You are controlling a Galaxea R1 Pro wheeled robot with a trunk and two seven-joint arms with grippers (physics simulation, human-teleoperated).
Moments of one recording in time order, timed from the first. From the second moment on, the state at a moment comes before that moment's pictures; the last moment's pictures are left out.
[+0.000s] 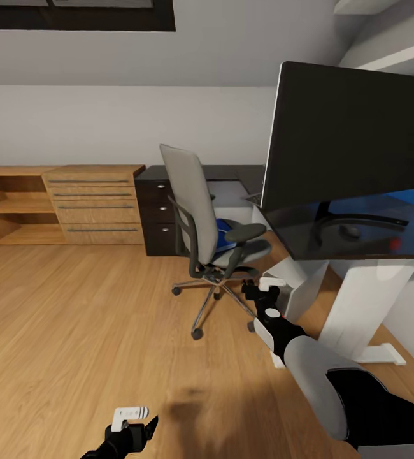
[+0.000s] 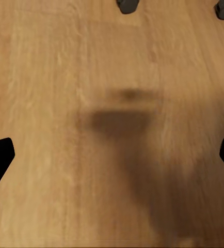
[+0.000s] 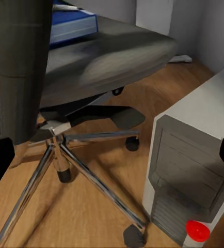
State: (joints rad) left arm -0.08 -0.05 0.11 -0.99 0.02 0.18 -0.27; right arm -1.00 0.13 0.00 -0.18 0.03 -0.32 -0.22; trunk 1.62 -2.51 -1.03
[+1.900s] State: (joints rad) left arm -0.08 -0.05 0.10 -1.00 0.08 0.18 -0.27; right arm -1.00 0.13 -0.01 -0.18 0.03 -0.33 -0.24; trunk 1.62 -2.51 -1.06
